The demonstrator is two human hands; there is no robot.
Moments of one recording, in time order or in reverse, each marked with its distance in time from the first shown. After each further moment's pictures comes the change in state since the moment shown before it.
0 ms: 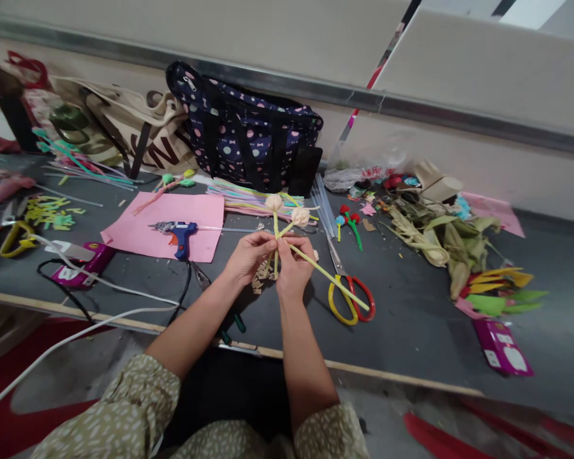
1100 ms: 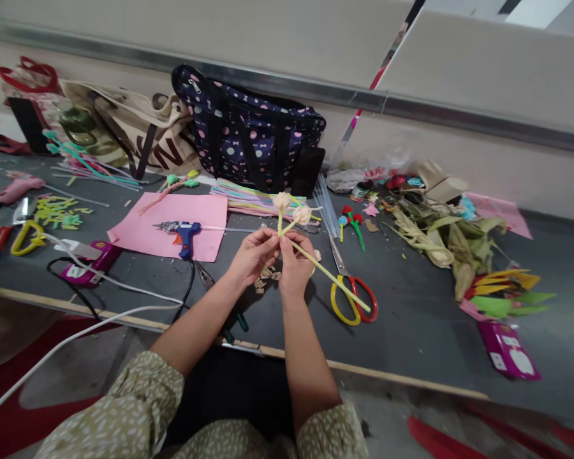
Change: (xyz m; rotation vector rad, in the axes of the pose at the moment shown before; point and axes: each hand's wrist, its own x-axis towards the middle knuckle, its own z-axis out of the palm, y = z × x) left_hand -0.005 0.007 0.006 -0.061 -0.077 -0.010; right_hand 0.002 0.006 0.000 -0.079 0.007 0.007
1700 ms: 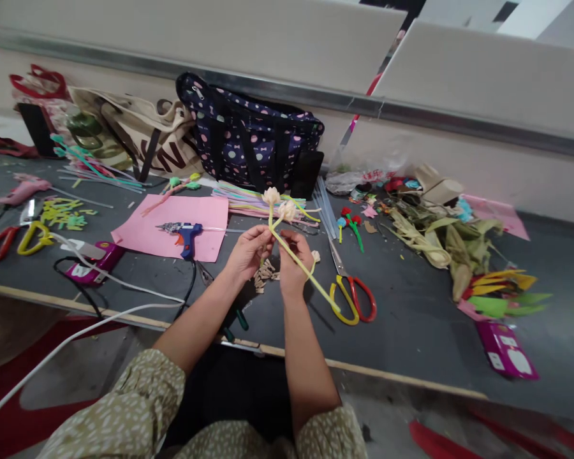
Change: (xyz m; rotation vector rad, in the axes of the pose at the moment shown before) left_hand 0.007 0.005 -0.007 -0.041 0.096 0.027; right_hand 0.001 0.003 -0.007 -0.101 -0.119 -0.015
